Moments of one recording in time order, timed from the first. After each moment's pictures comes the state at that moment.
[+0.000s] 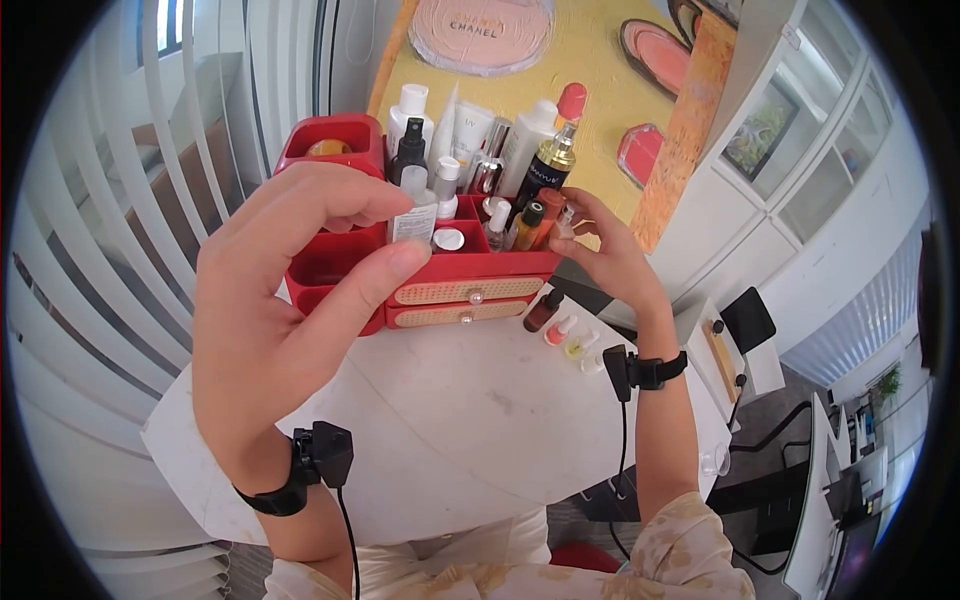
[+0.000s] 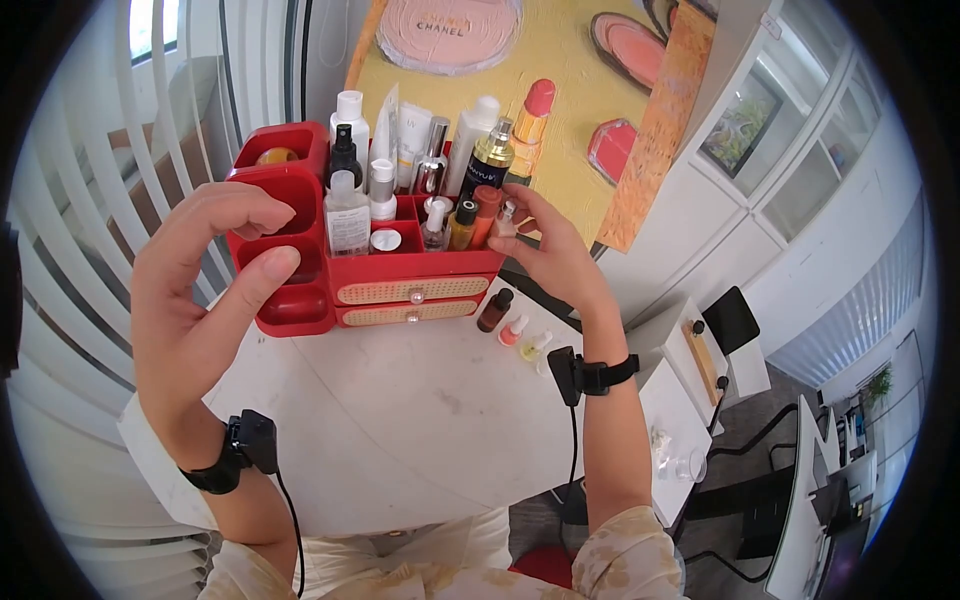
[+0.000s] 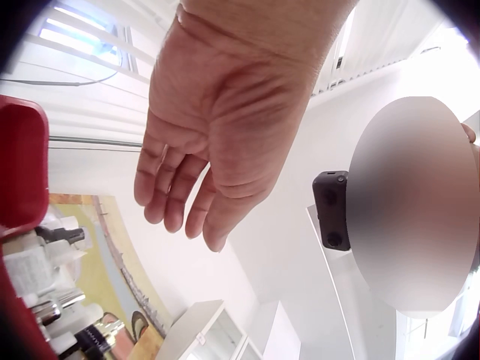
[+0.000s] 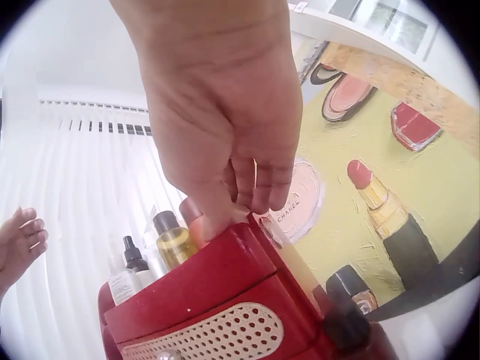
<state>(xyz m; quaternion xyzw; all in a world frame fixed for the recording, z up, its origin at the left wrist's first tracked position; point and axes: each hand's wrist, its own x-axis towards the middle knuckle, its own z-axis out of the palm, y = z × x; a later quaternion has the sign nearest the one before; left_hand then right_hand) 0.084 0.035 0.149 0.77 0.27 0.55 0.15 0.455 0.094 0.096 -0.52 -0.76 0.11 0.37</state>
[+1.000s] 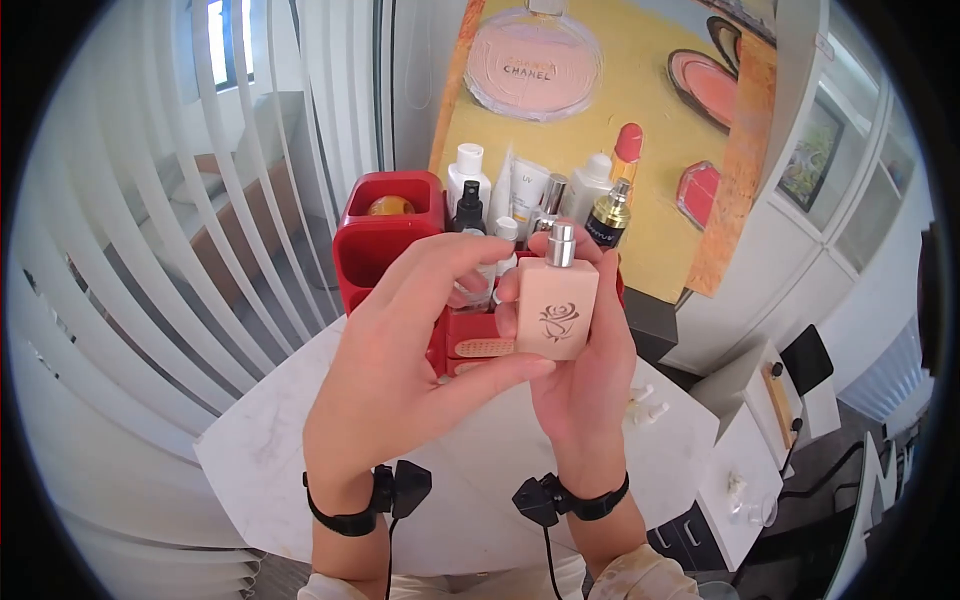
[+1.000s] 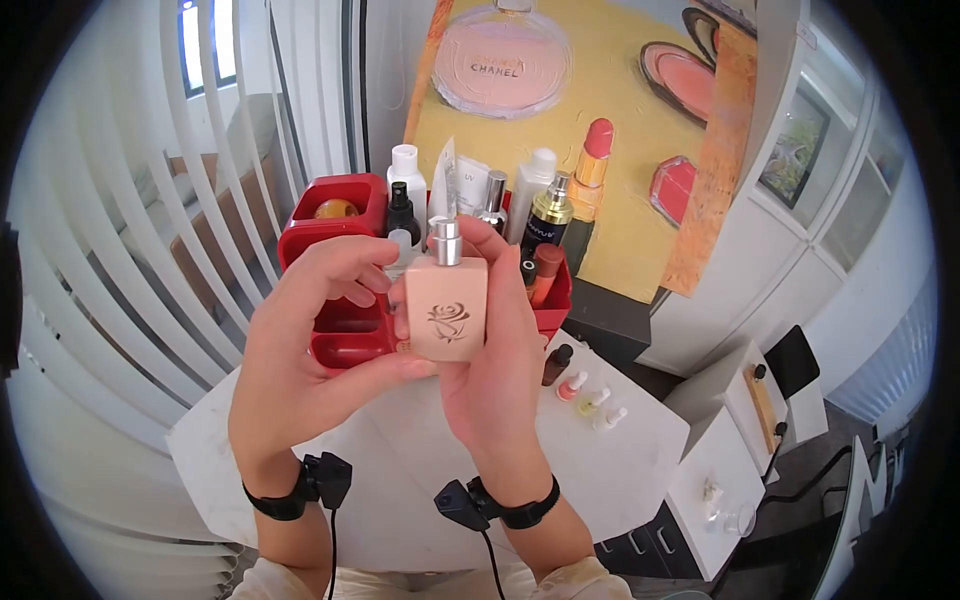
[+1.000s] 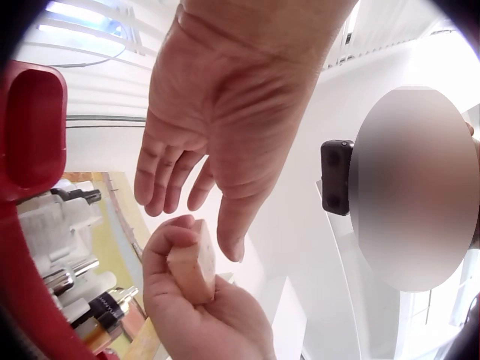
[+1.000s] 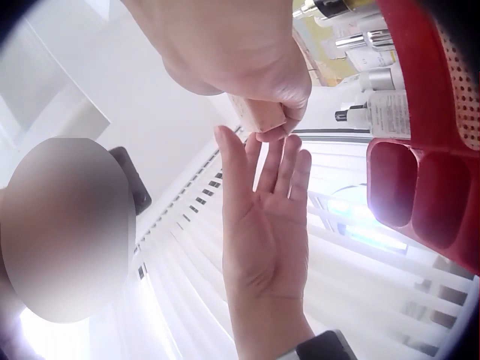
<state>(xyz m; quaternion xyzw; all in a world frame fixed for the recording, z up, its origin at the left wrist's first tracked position) 0.117 0.042 0.144 0.78 0.28 0.53 0.18 0.282 0.044 0.118 -0.14 -0.39 0.58 0.70</state>
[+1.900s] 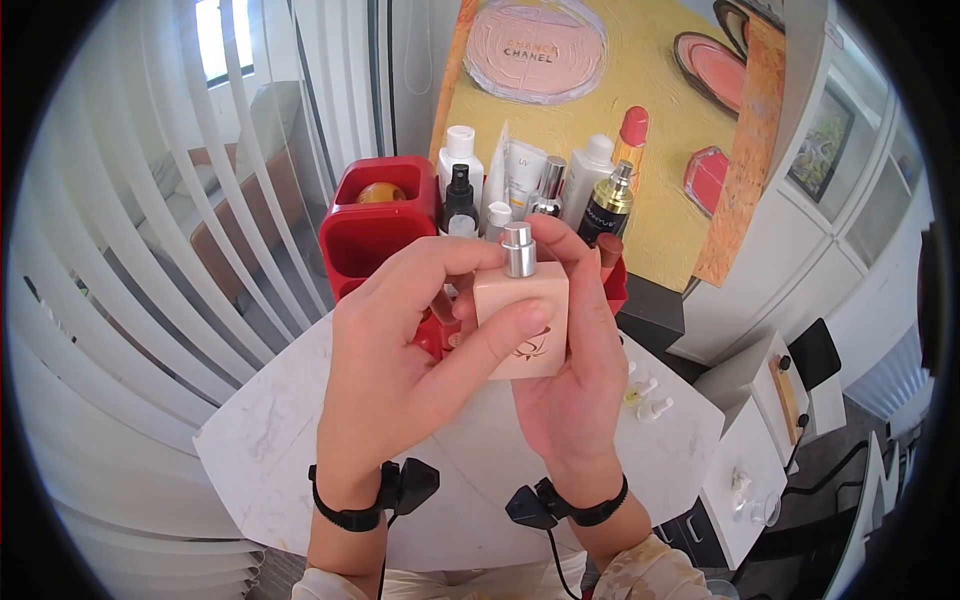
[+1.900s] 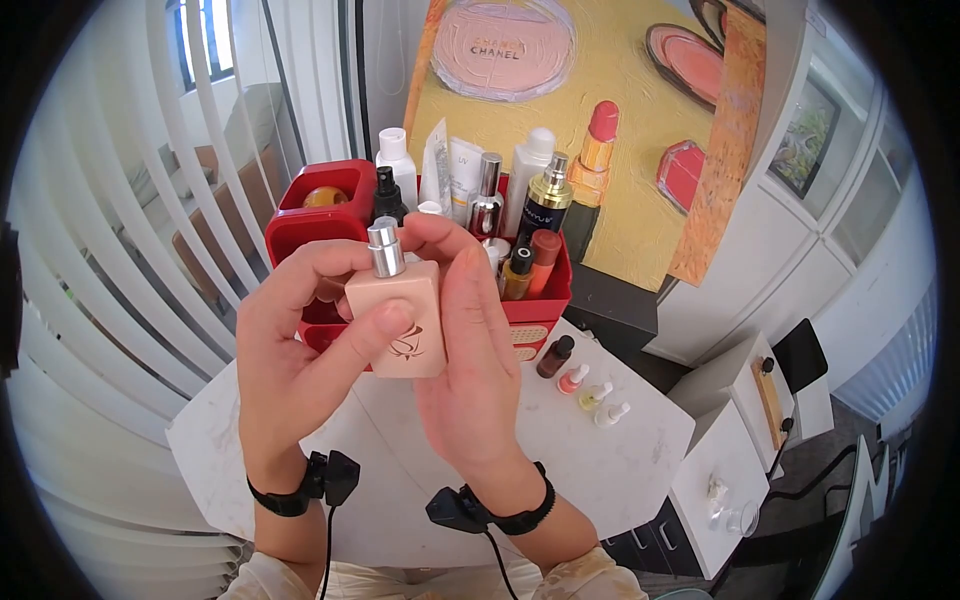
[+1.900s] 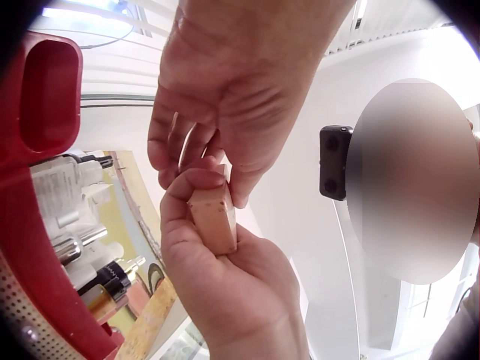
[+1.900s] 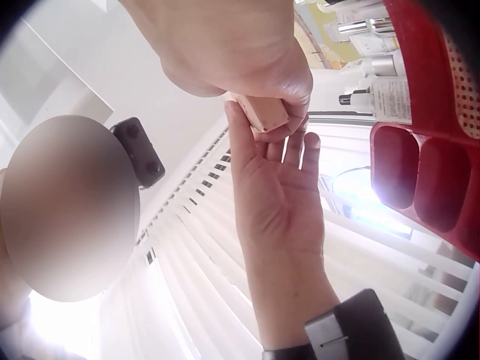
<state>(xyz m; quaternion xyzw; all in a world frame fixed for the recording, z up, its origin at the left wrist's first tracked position) 0.137 0.048 0.133 0.72 0.30 0.57 0.25 0.273 0.037 0.115 -0.16 -0.44 0.54 0.70</state>
